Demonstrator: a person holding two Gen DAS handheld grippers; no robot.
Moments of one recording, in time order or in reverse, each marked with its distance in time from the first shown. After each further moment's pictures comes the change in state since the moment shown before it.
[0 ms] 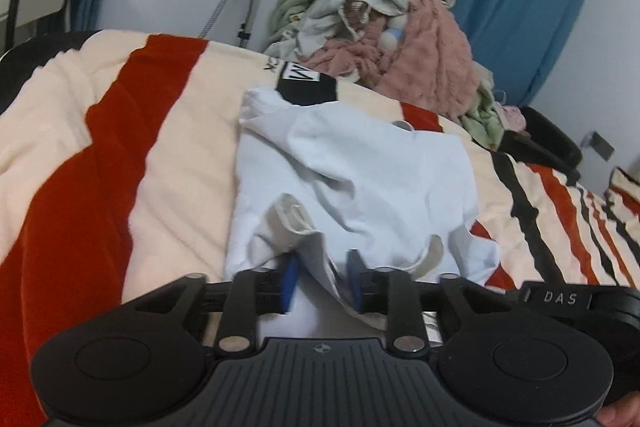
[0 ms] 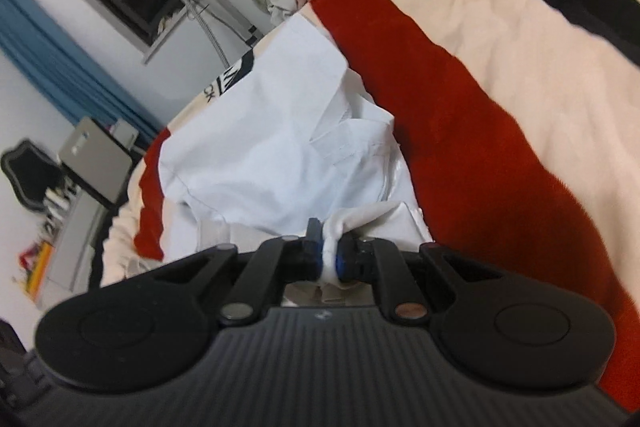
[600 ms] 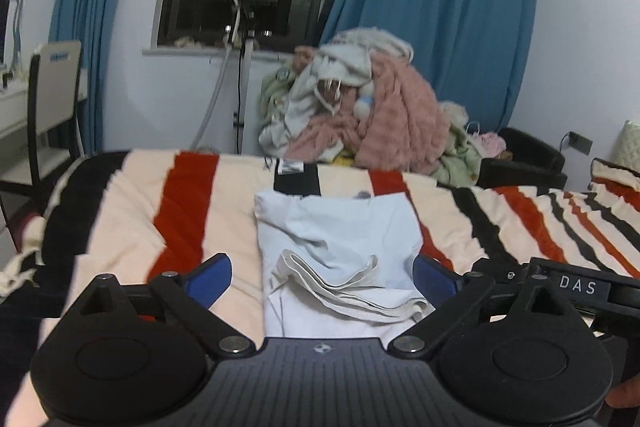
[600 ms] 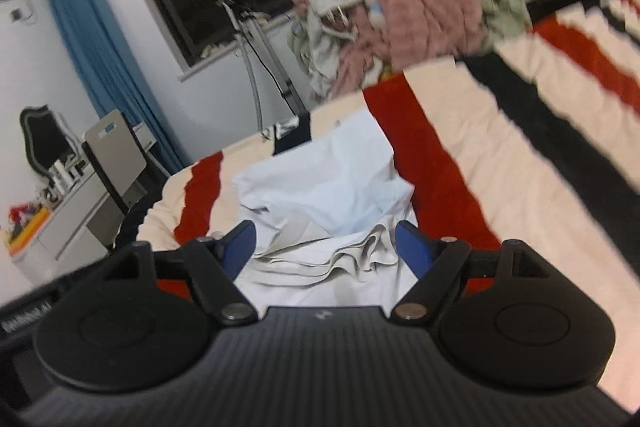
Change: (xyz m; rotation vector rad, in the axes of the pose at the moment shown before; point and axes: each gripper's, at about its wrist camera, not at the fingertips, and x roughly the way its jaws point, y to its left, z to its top) left arm -0.199 -0.035 -0.012 0.177 -0.224 0.038; right arm -0.152 0.063 -0.039 -0.272 -0.247 -0.036
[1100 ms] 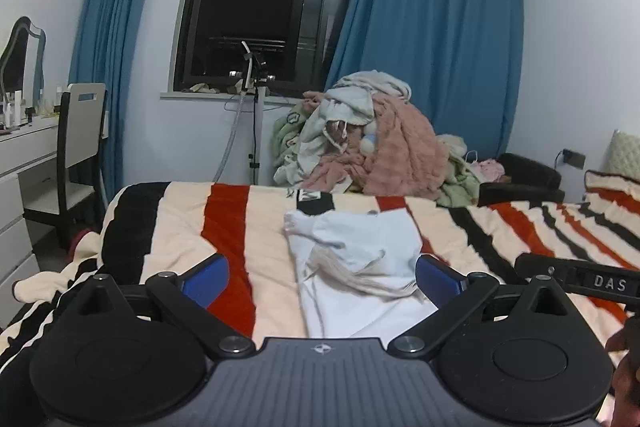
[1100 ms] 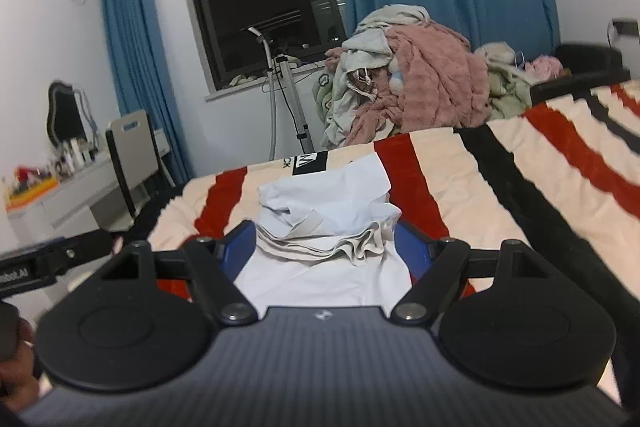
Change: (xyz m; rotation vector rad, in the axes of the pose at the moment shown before) left arm -0.105 0.016 -0.047 0.030 -0.110 0.025; right arm -0.091 0.019 -0.044 -0.186 -0.136 -0.017
